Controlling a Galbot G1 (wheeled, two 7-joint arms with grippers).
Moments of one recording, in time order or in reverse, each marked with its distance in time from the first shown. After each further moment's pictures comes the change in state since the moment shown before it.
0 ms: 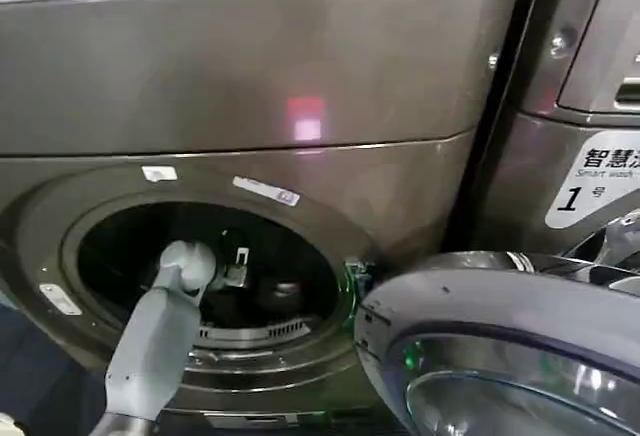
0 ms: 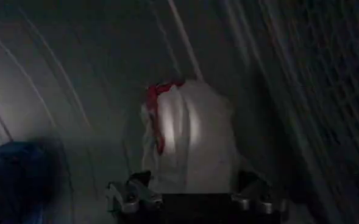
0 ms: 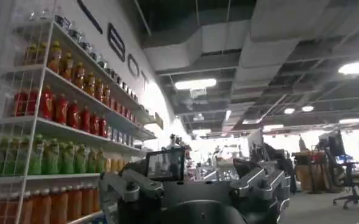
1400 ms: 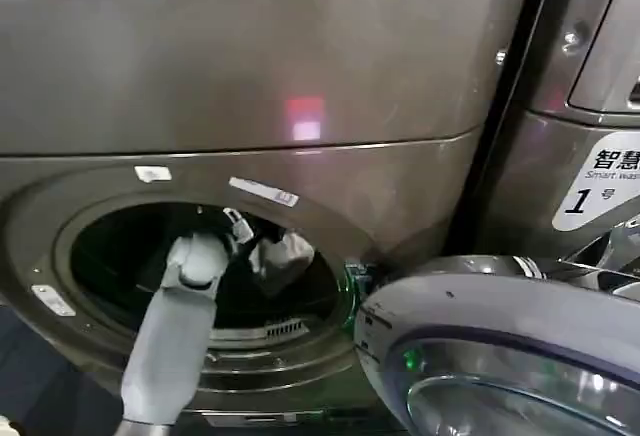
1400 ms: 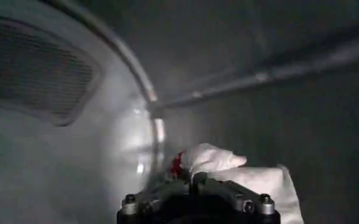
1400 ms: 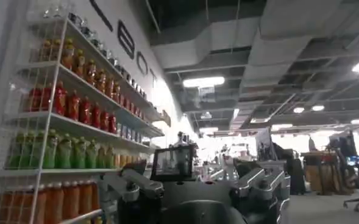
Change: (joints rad) left arm 0.040 -0.139 -0.058 -0.202 -0.420 0.391 -0.817; right arm -0.001 0.023 -0.027 0.033 0.016 -0.003 -0.009
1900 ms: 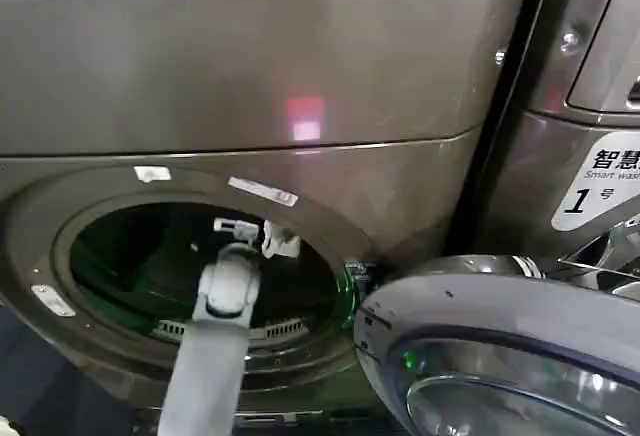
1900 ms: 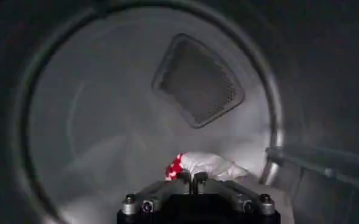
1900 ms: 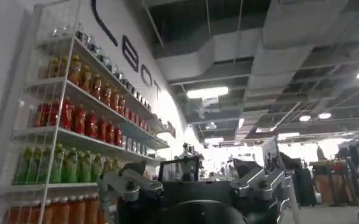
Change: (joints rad) left arm 0.169 -0.149 -0.012 -0.150 -0.230 0.074 -0.563; right arm -0.012 0.004 0.000 0.003 0.019 0.068 -0.012
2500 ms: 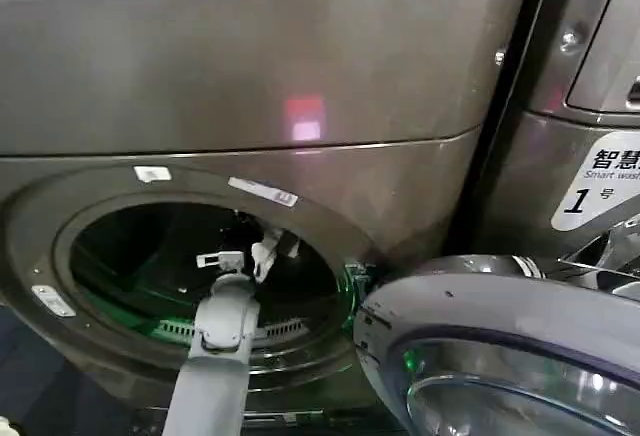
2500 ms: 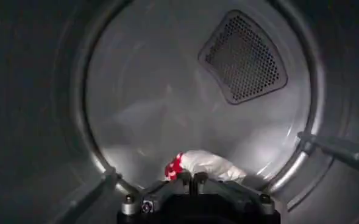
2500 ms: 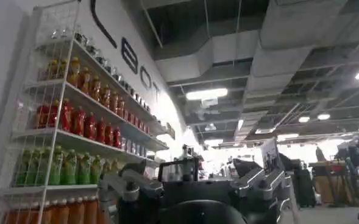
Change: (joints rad) left arm 0.101 0.000 -0.020 -0.071 -0.108 0.017 -0.116; right arm 0.006 0.007 0.004 -0.004 -0.009 -0.002 -0.003
